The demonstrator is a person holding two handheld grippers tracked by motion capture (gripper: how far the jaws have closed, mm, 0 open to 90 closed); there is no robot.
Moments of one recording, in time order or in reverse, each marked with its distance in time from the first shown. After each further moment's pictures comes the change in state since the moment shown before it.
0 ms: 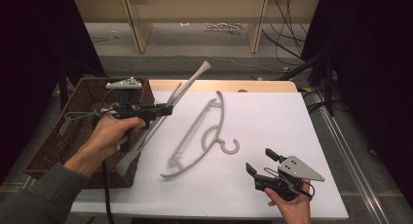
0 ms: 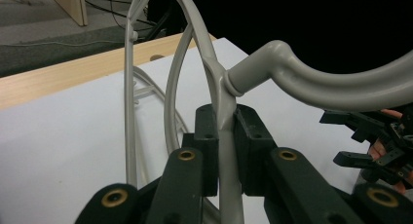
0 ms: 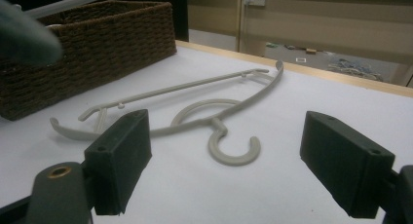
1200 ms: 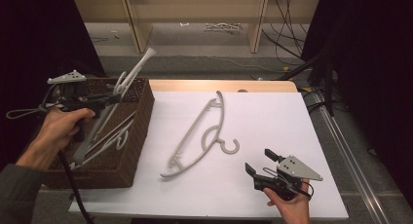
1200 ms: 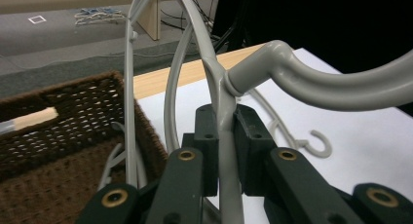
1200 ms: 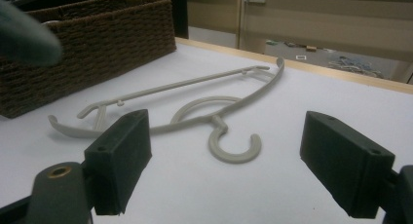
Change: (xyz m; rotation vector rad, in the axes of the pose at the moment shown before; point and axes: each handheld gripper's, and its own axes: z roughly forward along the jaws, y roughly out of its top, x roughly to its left) left arm 0.098 -0.018 -0.080 -0.053 0.233 0.022; right arm 0.000 -0.001 0.002 0.018 -0.007 -0.008
